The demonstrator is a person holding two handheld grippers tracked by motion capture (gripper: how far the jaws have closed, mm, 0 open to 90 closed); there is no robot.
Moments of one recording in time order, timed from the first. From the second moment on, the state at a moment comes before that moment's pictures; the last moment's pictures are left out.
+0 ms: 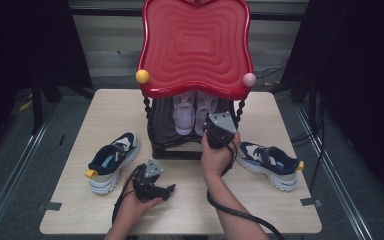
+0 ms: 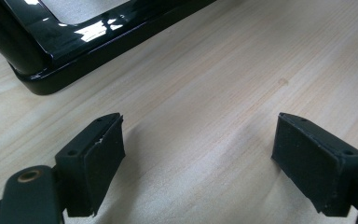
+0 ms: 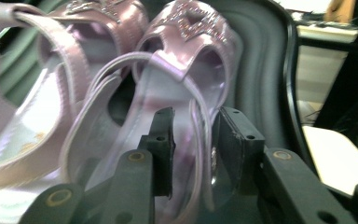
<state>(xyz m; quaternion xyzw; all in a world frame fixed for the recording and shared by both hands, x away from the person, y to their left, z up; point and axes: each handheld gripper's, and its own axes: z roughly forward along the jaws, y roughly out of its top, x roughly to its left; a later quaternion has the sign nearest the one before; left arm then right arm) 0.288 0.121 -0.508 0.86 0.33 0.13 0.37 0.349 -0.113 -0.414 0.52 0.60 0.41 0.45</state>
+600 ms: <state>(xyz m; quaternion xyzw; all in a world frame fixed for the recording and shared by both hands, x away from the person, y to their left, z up) 0.288 0.121 -0.508 0.86 0.33 0.13 0.37 0.326 -0.129 -0.405 0.48 0.63 0.45 0.41</state>
